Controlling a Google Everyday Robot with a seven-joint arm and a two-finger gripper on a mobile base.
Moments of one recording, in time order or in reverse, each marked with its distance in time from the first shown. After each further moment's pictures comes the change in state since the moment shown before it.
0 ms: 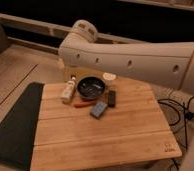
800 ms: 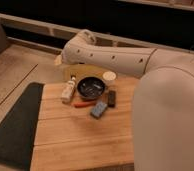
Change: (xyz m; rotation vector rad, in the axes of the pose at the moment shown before) arm -0.023 0.027 0.109 -0.179 0.022 0.137
